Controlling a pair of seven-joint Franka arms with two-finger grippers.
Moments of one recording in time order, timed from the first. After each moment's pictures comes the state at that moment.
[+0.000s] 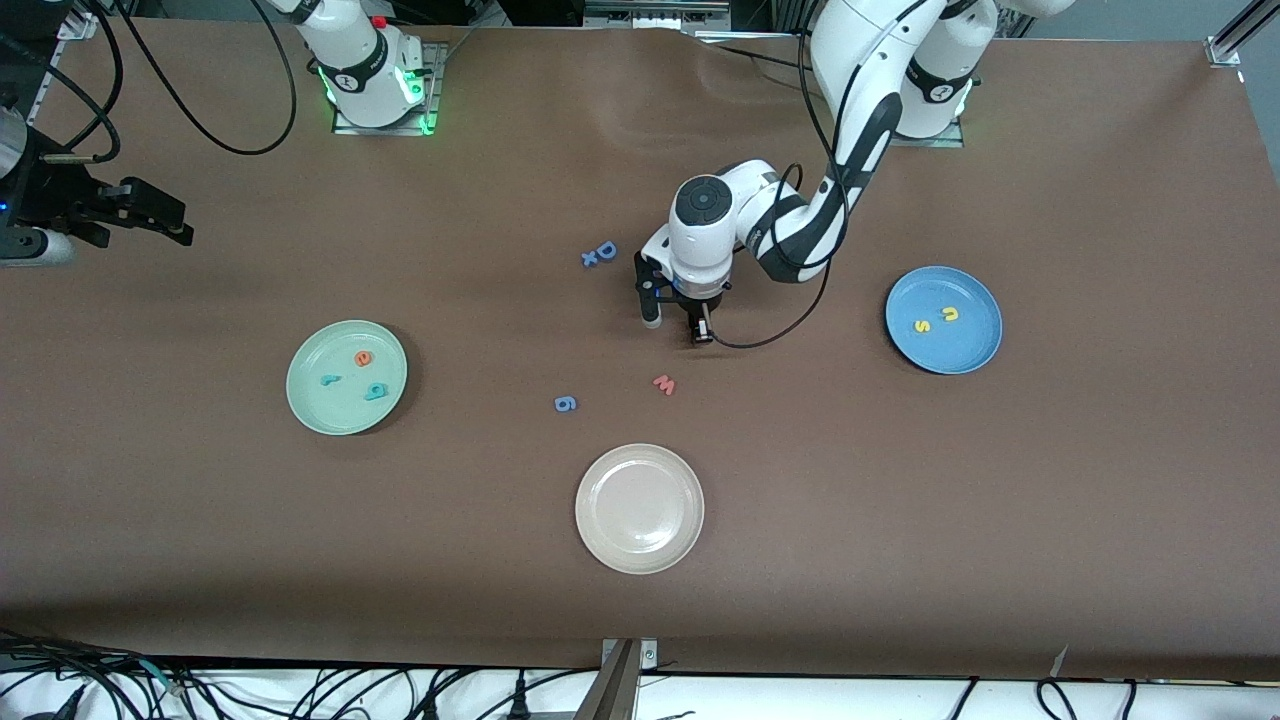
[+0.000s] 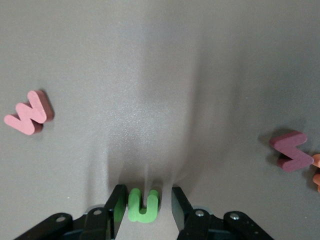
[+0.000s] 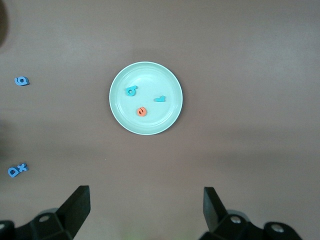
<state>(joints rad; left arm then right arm) -0.67 0.63 -0.09 -1.91 0.23 2.55 0.48 0.02 -0.02 -0.03 -1.69 0.02 1.60 -0.05</state>
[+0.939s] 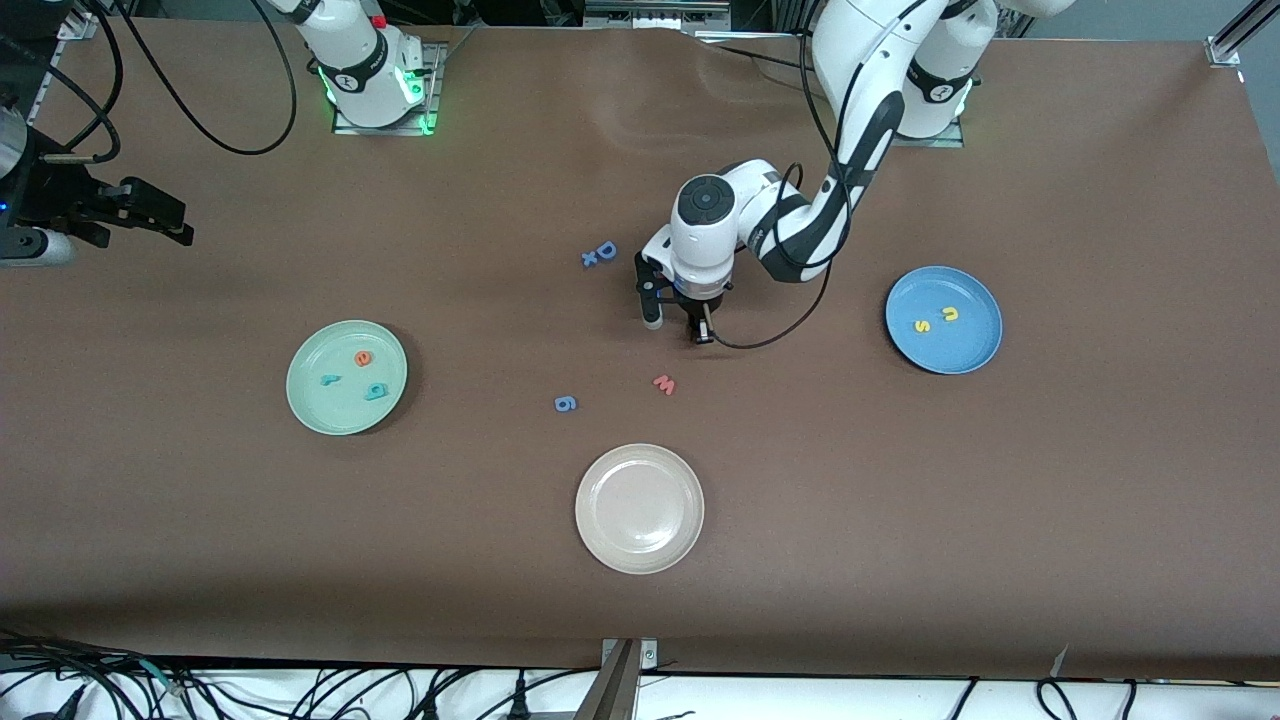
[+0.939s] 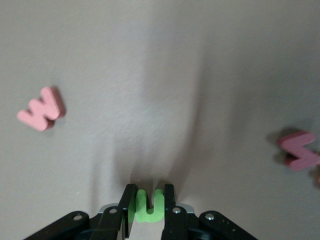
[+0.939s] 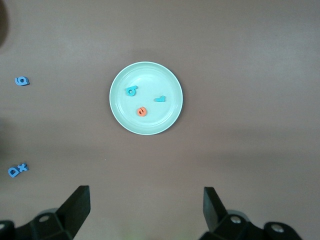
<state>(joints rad) -0.67 0.62 -0.07 -1.91 0.22 2.56 0.48 0.02 -0.02 -0.03 -1.69 0.02 1.60 -0.05</state>
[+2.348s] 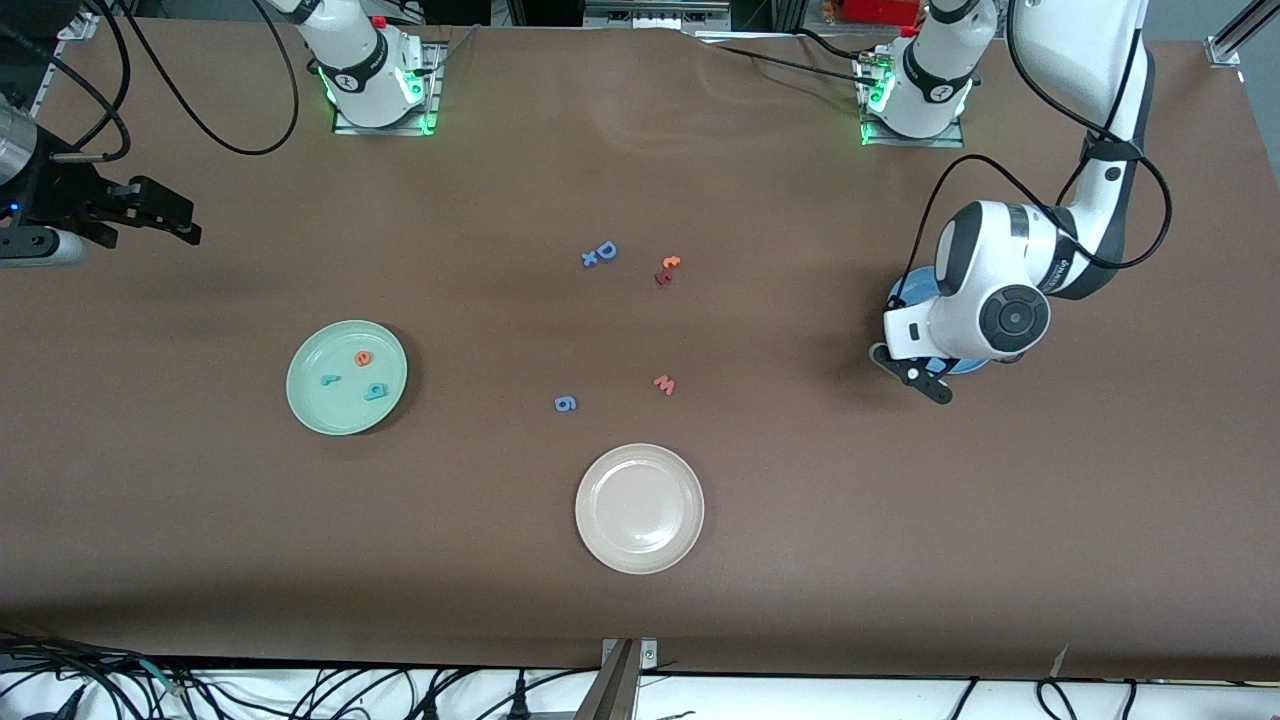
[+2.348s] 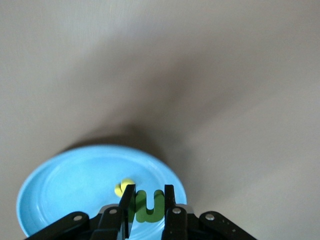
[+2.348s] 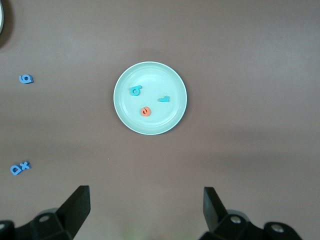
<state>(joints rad) -0.46 0.40 0.30 -2.02 -0.12 2.02 0.48 0.02 -0.02 -0.01 -1.69 0.02 1.60 -0.05</state>
